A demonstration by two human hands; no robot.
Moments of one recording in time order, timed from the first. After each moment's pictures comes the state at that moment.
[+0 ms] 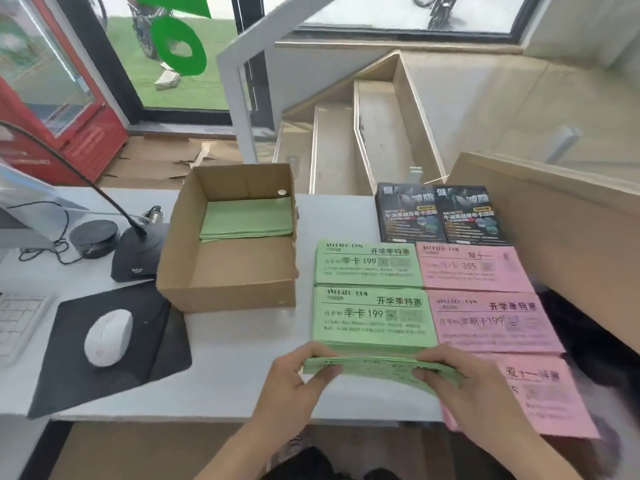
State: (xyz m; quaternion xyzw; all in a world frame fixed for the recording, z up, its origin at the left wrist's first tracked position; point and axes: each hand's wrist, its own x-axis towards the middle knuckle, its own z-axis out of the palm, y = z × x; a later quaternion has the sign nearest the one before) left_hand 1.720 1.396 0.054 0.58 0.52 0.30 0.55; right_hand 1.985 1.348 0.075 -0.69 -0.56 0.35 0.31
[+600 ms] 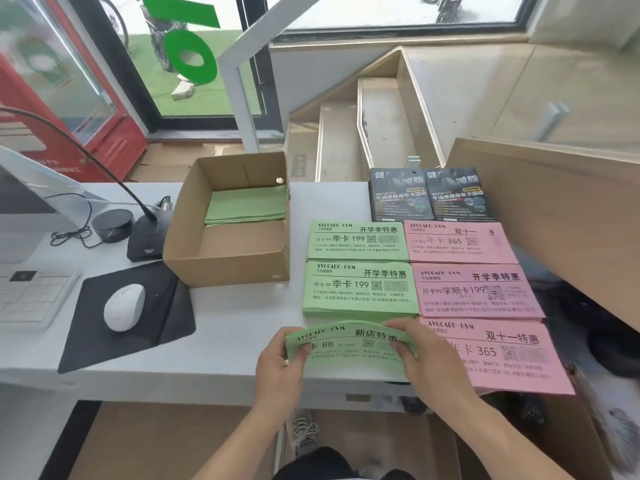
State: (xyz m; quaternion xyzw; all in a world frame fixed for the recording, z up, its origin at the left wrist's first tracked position) left_hand 1.740 1.350 0.019 0.49 0.63 0.37 0.47; right_hand 1.980 1.329 0.030 -0.70 -0.62 0.27 0.24
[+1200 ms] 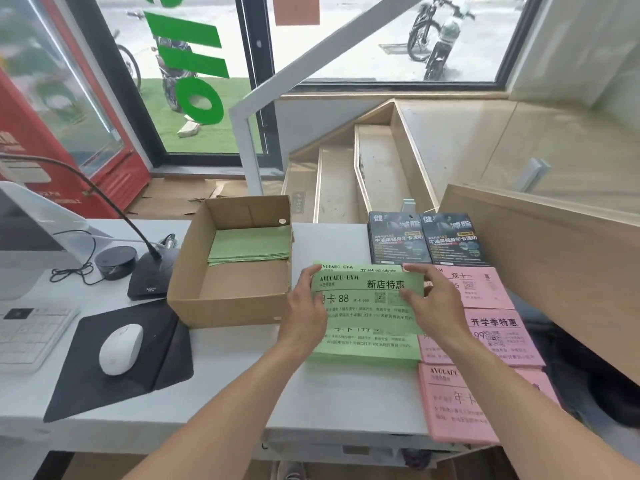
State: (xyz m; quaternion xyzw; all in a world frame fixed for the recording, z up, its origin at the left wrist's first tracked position) left_hand 1.781 1.485 0.068 0.61 0.60 0.35 0.38; right_hand 2.007 1.459 0.083 -0.71 -0.47 0.31 0.42
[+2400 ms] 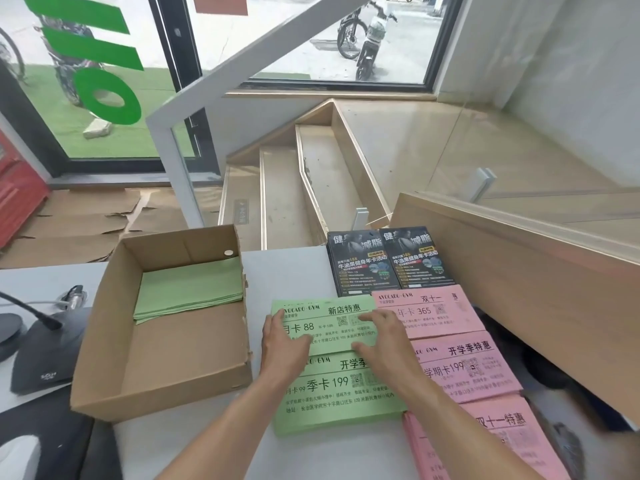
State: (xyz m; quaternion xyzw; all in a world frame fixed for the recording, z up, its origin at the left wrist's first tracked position) left_hand 1.803 1.572 0.006 0.54 0.66 0.21 0.49; right_hand 1.987 1.502 0.035 -0.80 -0.50 0.26 0.22
